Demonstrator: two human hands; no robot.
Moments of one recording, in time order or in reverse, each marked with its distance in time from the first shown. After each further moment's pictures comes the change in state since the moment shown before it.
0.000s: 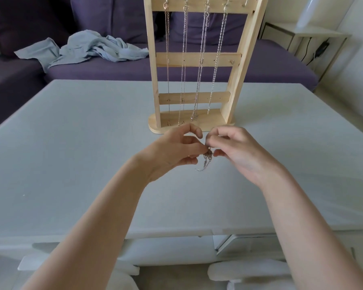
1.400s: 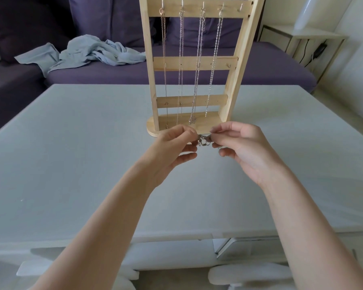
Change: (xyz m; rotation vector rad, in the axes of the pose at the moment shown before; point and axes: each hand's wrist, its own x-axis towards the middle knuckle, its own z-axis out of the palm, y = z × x) left_hand 0.005 -0.001 0.007 -0.183 0.209 0.029; right_hand -0.005 -0.010 -0.010 0.244 0.171 0.068
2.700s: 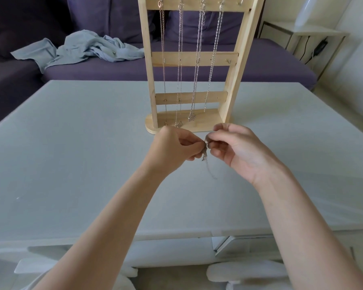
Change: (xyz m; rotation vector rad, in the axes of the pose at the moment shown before) left_hand -0.001 -0.006 0.003 0.568 0.126 0.194; right_hand 0.001 0.001 0.009 0.293 -0.035 0.180
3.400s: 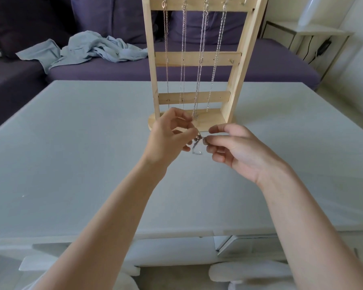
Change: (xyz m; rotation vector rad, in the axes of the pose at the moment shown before) left_hand 0.003 0.005 -0.006 -0.277 0.140 0.017; right_hand -0.001 0.001 0.005 -0.137 -0.045 0.021
